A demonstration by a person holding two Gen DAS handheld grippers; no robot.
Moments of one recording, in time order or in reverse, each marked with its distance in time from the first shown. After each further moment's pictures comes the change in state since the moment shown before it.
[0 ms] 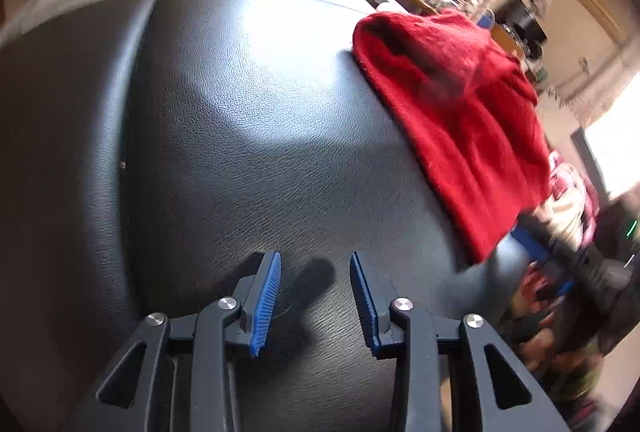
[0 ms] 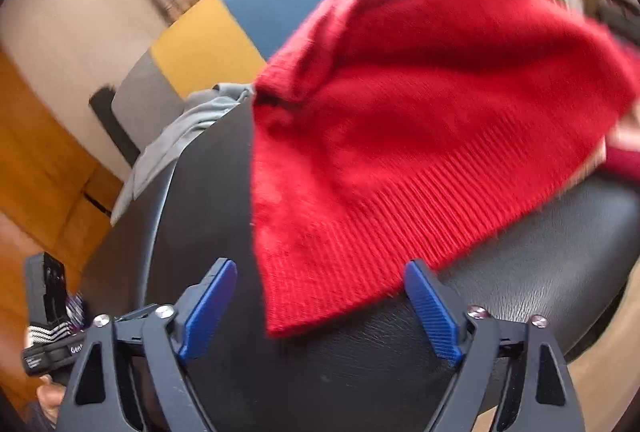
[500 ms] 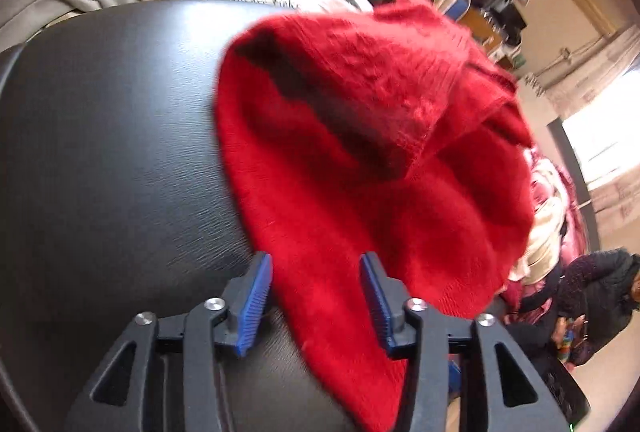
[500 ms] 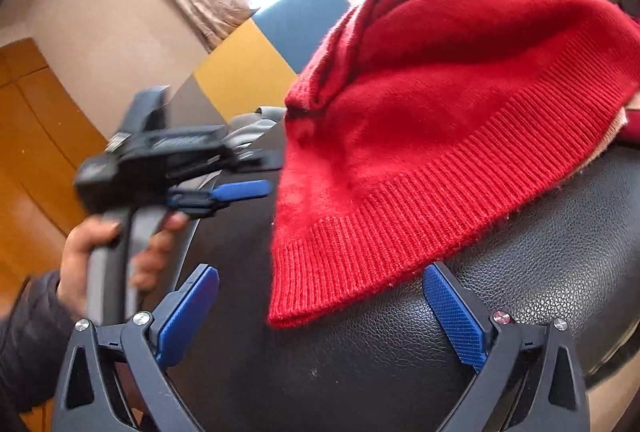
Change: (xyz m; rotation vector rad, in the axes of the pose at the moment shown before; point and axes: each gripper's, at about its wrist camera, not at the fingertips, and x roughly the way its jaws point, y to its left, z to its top) left arm 0.101 -0.094 0.096 0.112 0.078 -0.006; right arm 0.001 -0.015 -0.016 -0.098 -0.101 0.156
